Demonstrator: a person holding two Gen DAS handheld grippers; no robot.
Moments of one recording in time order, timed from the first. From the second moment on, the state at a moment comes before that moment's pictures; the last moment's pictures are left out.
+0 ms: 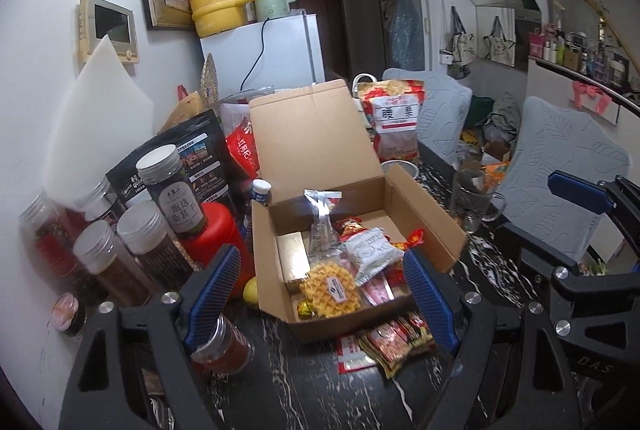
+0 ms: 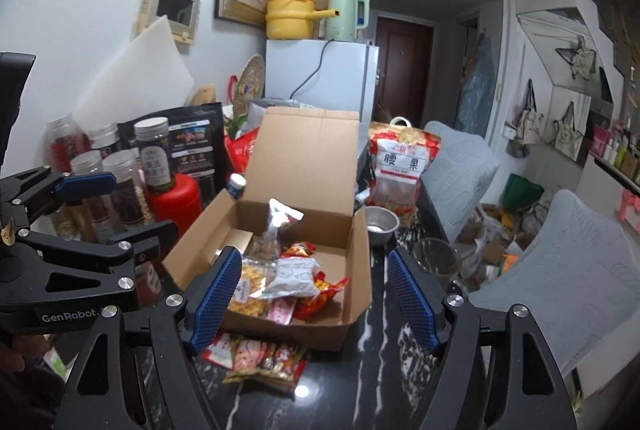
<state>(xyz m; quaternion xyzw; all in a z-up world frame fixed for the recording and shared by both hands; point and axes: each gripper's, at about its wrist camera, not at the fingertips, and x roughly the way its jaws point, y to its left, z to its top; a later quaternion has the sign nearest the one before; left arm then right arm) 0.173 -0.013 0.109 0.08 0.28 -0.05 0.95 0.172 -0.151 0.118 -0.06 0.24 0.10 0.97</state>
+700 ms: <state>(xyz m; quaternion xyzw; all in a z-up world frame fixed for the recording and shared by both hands) 0.110 -0.011 0.068 0.08 0.31 -0.11 0.94 0.098 -0.154 0.071 -0.02 0.27 0.10 0.96</state>
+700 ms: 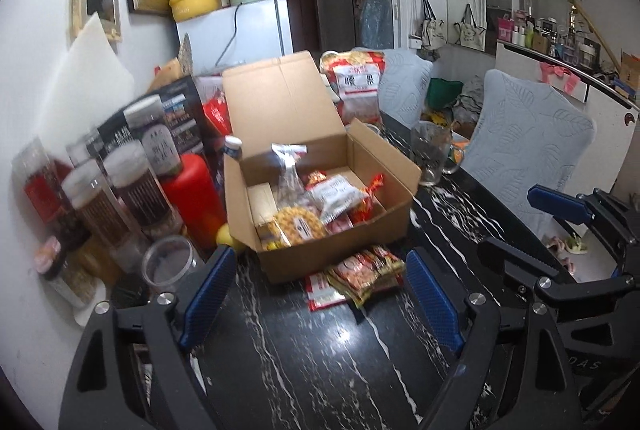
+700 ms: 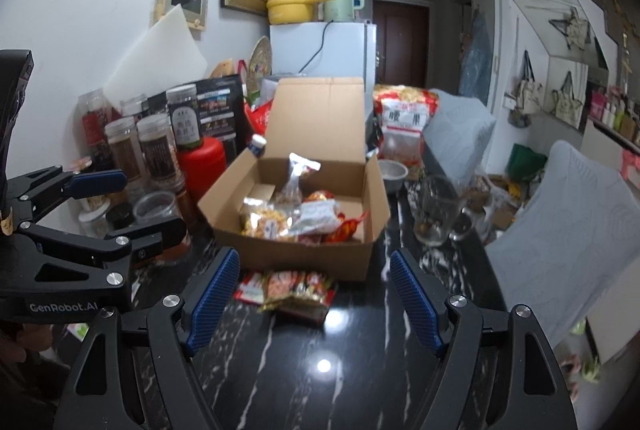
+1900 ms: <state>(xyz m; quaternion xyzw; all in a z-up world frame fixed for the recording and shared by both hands) 0.211 -0.068 -0.055 -0.01 0.46 -0.10 0.88 0.167 -0.222 -0.046 0.01 0.38 0.03 0.92</state>
